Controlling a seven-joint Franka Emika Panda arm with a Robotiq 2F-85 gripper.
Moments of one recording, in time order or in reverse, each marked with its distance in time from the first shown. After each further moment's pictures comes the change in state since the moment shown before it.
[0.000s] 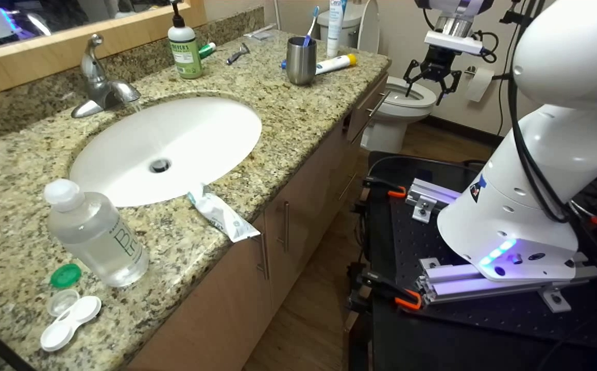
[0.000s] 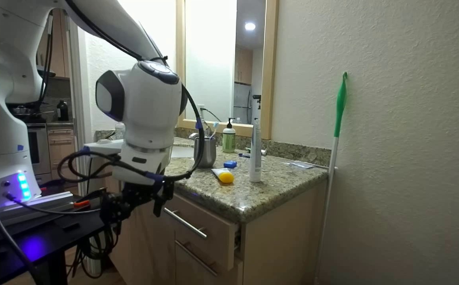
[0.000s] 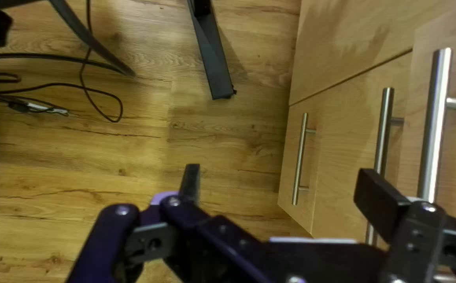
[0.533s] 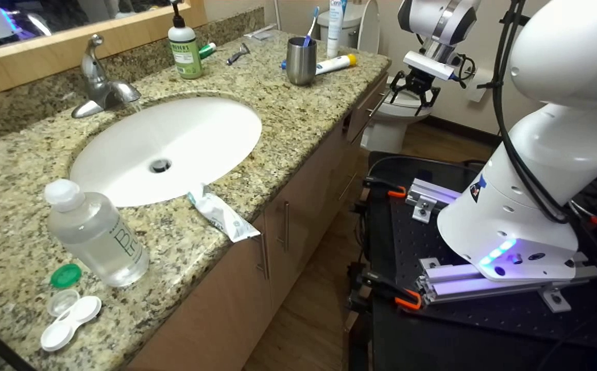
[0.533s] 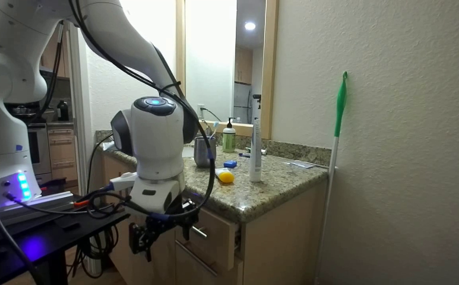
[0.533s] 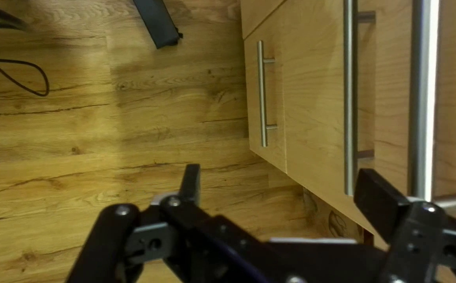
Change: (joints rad) arm -0.069 0.169 0.122 0.075 0.272 0.263 -0.008
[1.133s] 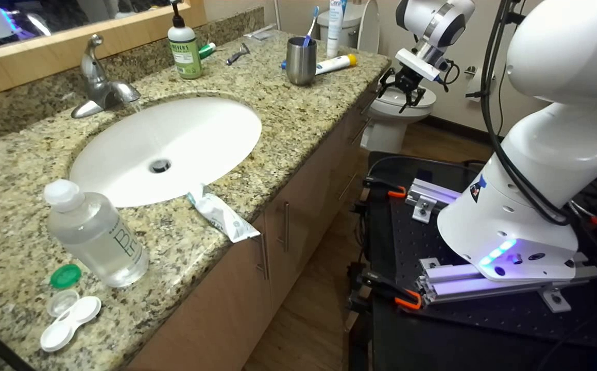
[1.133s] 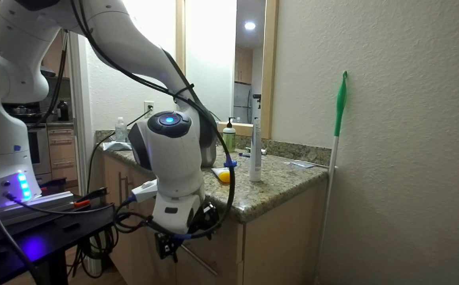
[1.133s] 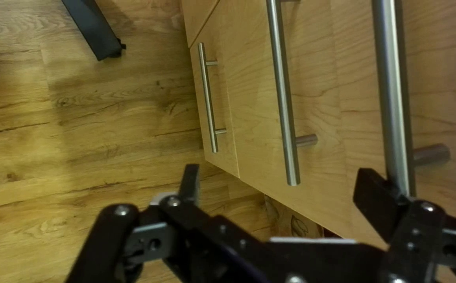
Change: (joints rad) arm -0.088 0.116 0.084 0.185 0.116 -0.102 -0.038
